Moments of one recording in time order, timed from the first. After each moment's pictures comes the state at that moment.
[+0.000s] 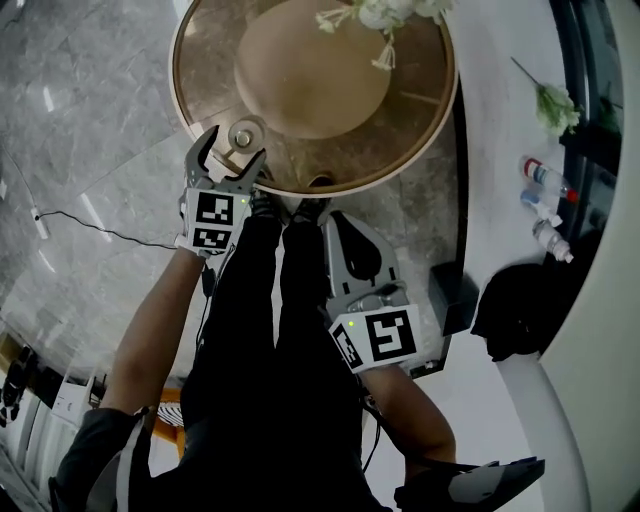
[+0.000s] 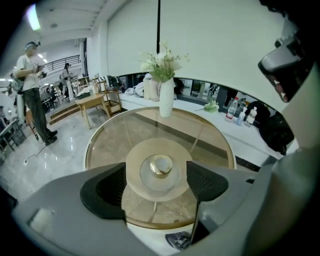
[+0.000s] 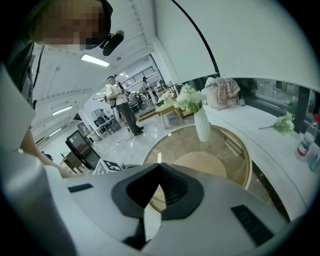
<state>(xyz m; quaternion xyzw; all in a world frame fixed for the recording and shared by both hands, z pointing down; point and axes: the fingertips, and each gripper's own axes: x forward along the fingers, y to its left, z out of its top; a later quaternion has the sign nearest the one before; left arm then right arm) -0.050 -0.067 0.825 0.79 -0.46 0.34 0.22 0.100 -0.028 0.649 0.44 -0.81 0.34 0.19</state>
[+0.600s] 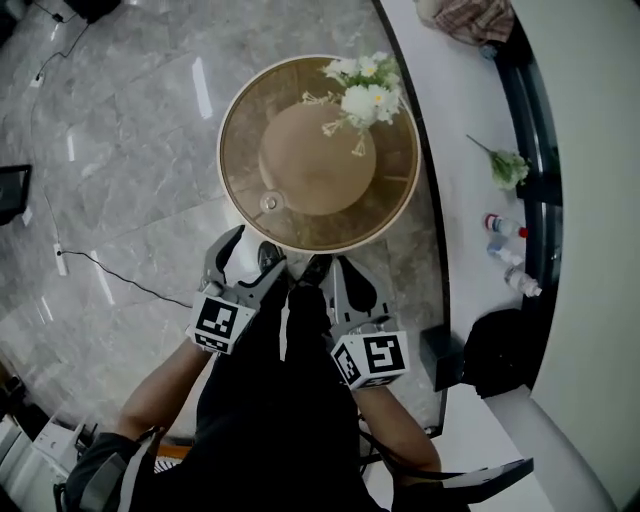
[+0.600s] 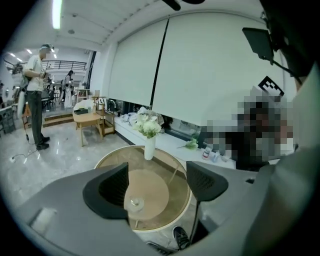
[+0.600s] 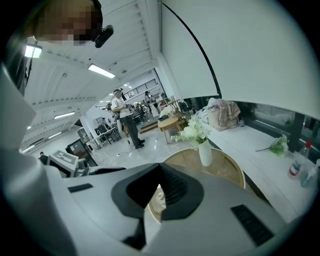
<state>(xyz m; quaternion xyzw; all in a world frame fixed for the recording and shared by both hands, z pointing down) -0.018 -0.026 0.583 0.84 -0.45 0.21 0.20 0.104 -0.033 0.529 0.47 -0.82 0.30 0.13</state>
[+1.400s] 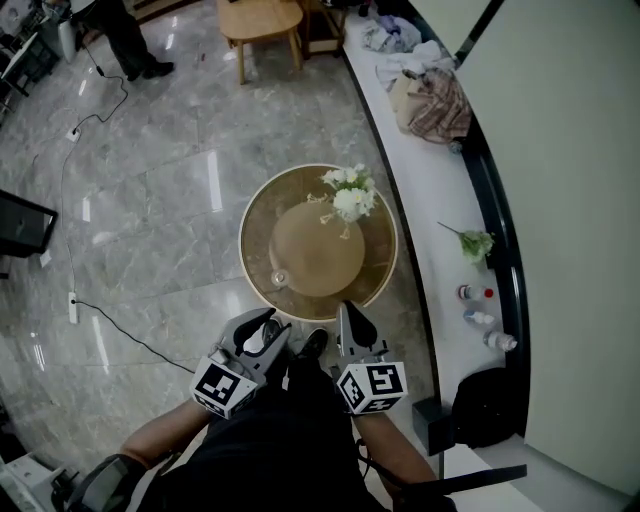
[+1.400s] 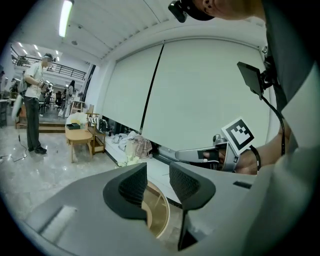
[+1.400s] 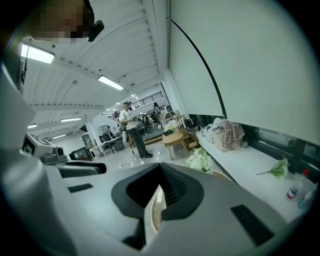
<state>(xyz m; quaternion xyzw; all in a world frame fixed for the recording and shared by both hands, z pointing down) 0.013 0.004 0.383 0.88 -0.43 0.10 0.17 0.120 -0.045 0.404 0.47 -0.85 0.24 0.08</state>
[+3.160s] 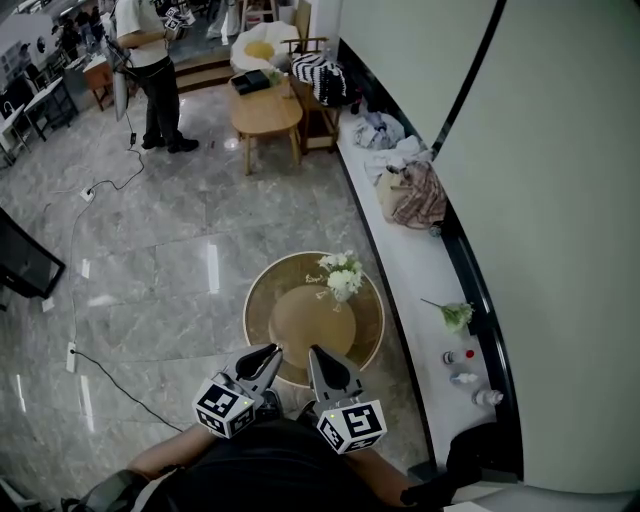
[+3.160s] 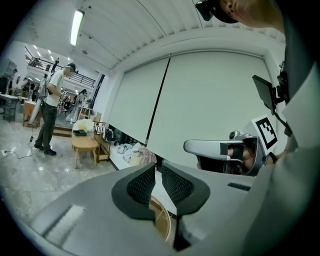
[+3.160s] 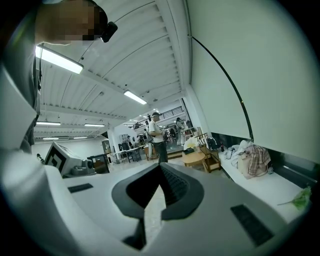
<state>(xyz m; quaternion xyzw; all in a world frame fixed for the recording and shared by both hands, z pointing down) -0.010 -0.013 0.310 0.86 -0.47 0.05 0.17 0.058 -0.029 0.270 0.39 -0.91 0.15 0.00</state>
